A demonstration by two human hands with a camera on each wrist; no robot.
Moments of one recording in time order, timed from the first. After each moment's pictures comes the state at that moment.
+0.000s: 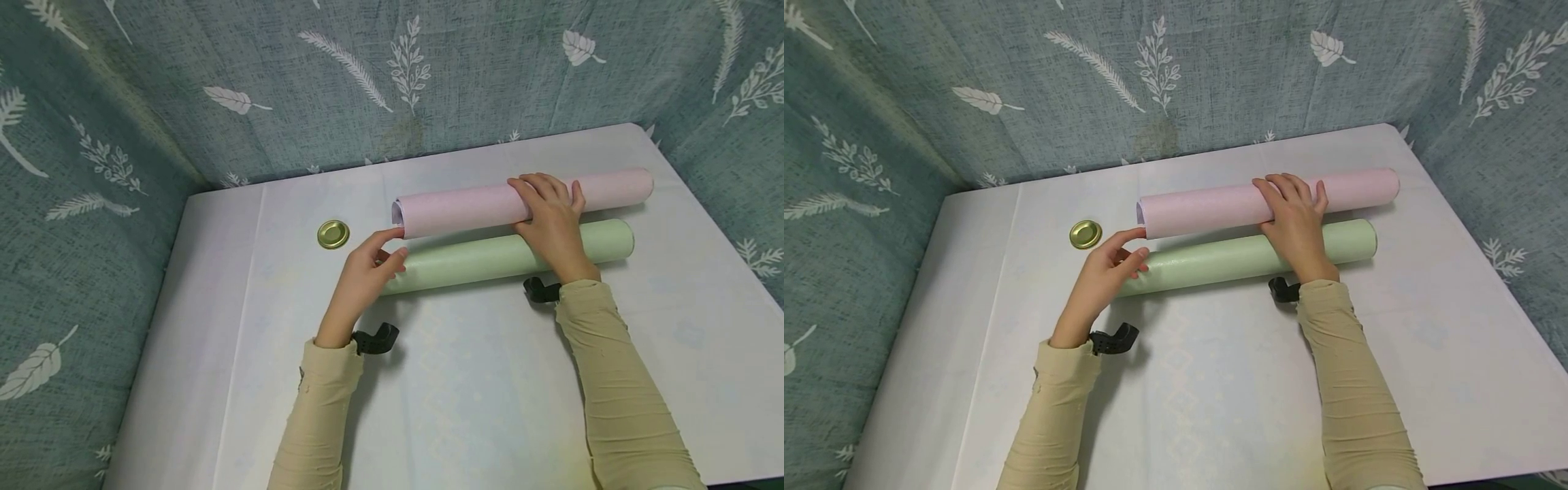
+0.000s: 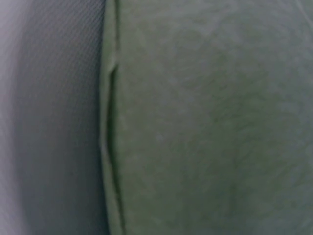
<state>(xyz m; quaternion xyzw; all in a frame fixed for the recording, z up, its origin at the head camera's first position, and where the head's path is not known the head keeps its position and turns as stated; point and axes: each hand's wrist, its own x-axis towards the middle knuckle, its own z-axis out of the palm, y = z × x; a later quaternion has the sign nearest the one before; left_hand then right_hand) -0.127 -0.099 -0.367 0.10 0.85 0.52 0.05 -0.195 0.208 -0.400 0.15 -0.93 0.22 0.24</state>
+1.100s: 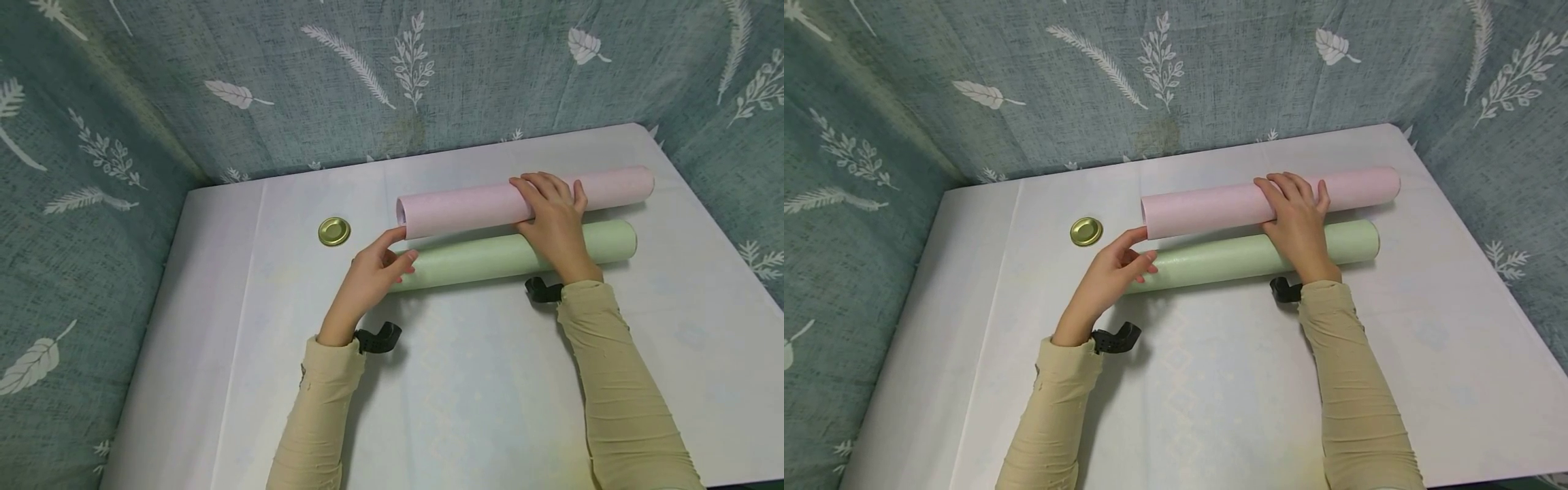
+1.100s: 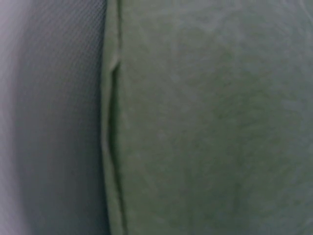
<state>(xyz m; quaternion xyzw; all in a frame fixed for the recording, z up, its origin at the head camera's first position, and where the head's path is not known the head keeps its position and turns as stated) -0.125 -0.096 -0.365 0.11 0.85 0.50 0.10 -0.194 0.206 -0.399 0.16 -0.93 0.22 0.24</state>
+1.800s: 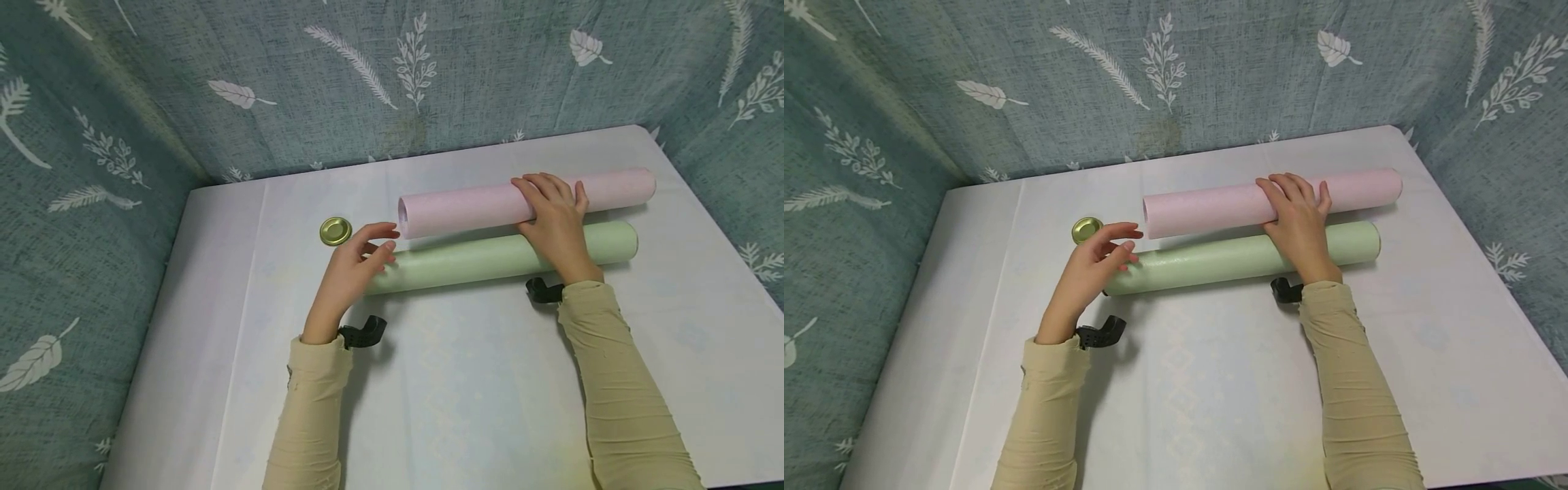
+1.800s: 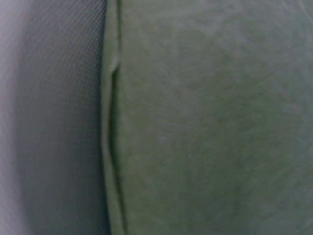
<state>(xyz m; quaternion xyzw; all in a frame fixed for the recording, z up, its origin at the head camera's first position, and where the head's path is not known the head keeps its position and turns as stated) -0.121 -0.117 -0.343 0.11 0.84 0.53 0.05 -0.194 0.206 -0.399 0.16 -0.93 0.22 0.23</state>
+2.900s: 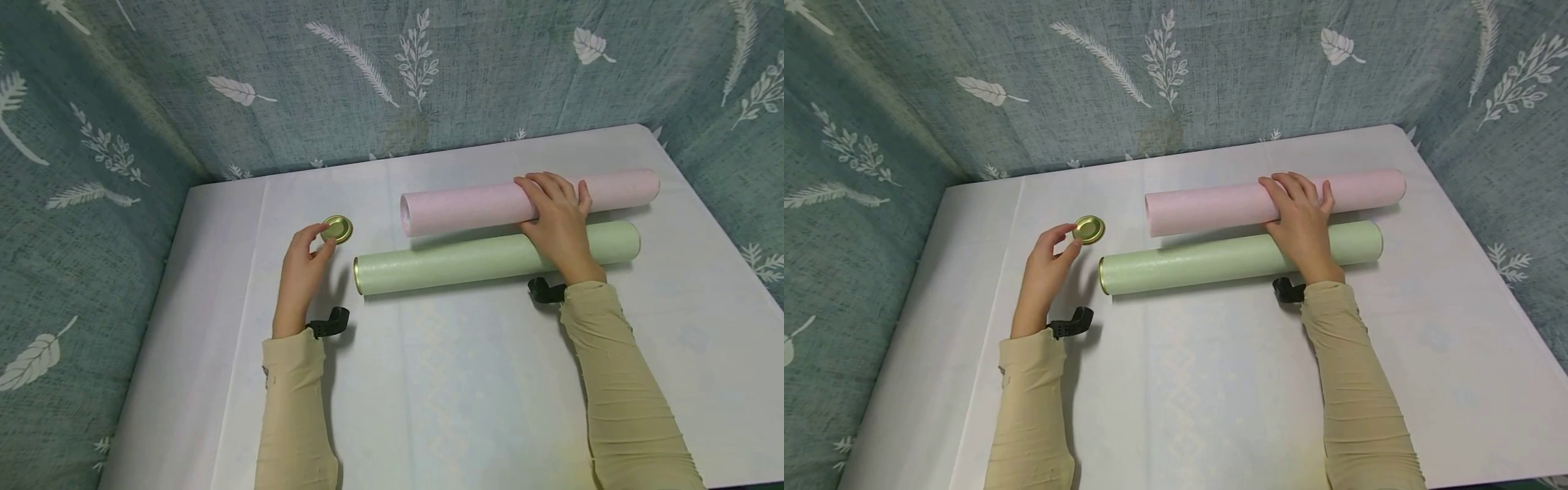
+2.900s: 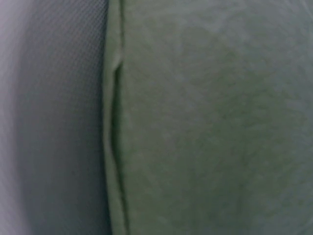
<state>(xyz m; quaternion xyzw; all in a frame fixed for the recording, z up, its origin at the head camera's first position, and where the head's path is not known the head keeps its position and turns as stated) -0.147 -0.190 -0.393 -0.04 0.90 0.42 -0.05 -0.194 0.206 -0.399 0.15 -0.94 0.22 0.23</state>
